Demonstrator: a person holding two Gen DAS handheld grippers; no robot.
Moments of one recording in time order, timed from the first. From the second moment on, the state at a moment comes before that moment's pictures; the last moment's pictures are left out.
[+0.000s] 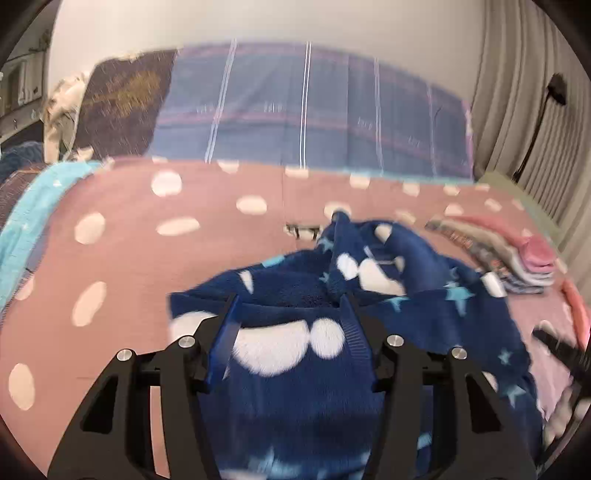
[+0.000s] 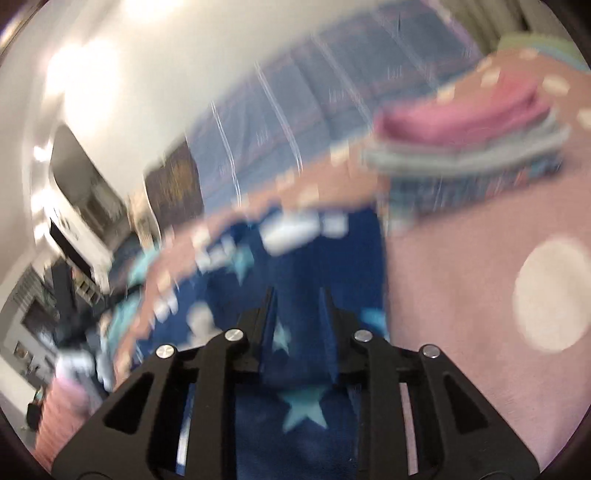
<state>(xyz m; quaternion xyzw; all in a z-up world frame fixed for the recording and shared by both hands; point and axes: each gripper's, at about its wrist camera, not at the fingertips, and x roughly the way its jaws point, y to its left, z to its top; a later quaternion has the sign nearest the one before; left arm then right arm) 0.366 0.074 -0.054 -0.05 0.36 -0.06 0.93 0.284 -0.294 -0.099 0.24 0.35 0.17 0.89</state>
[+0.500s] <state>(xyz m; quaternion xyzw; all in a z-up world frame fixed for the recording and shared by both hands) 0.444 0.037 -0.103 -0.11 0.47 -0.11 0.87 0.322 -0.261 -0.057 0.17 0.37 0.16 0.90</state>
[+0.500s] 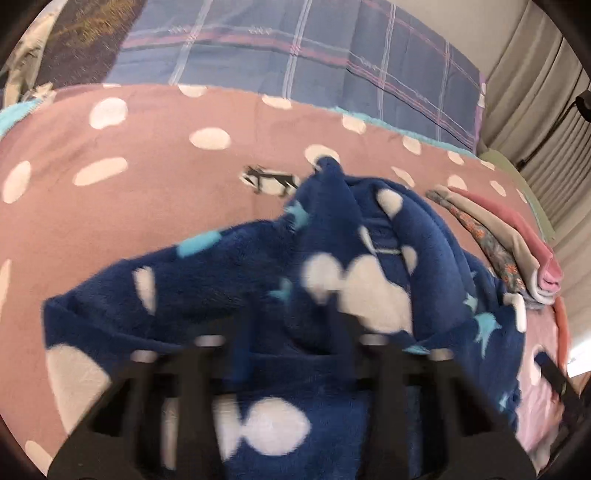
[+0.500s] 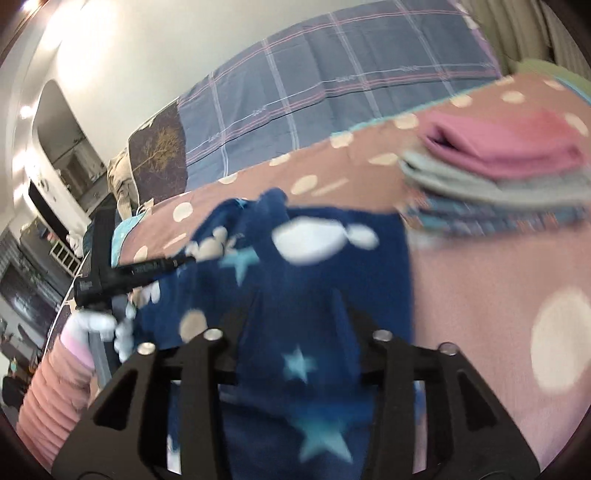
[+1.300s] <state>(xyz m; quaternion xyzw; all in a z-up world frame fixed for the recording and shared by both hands) 0.427 0.047 -0.114 0.01 0.45 -0.02 0.89 0.446 -0.239 -0.105 0.12 0.46 0.09 0.88</state>
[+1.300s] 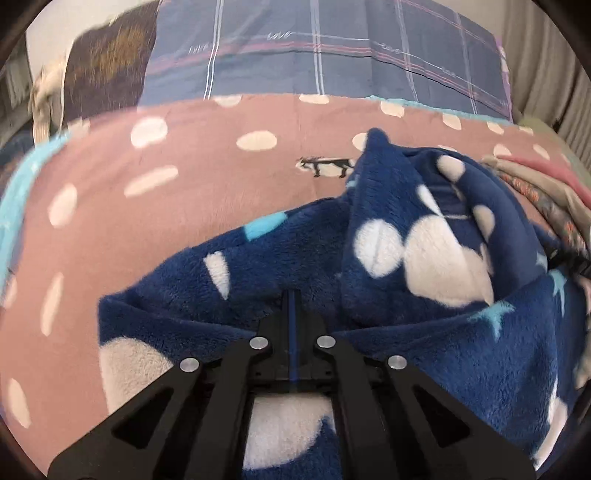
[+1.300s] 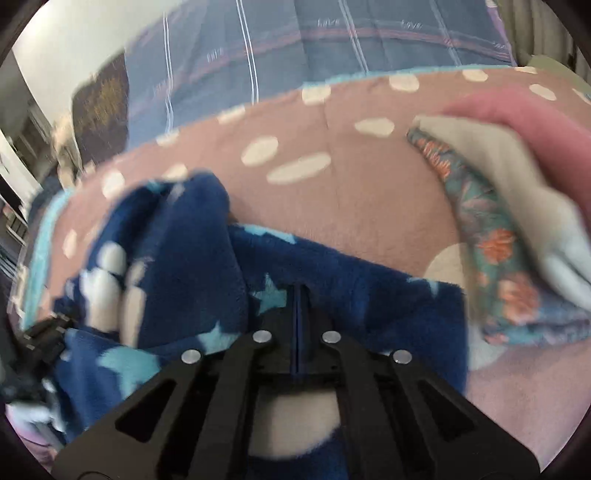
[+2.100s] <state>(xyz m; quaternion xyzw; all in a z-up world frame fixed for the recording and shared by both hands) 0.050 0.148 -0.075 -0.07 0.36 -0.09 0.93 0.017 -0.171 -0.098 0.22 0.49 0.48 0.69</state>
